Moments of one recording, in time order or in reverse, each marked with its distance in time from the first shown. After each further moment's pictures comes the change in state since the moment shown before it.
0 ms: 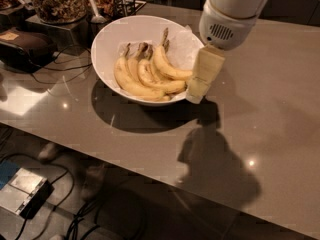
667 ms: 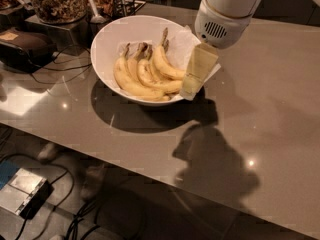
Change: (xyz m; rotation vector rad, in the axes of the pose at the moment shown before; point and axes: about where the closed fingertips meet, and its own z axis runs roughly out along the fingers) arm -0.011 -0.004 0.007 -0.015 -0.022 0.042
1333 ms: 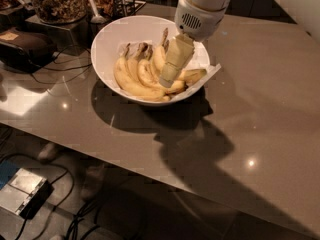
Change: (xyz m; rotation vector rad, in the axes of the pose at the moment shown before) arm -0.044 -0.011 0.024 -0.090 -0.024 0.049
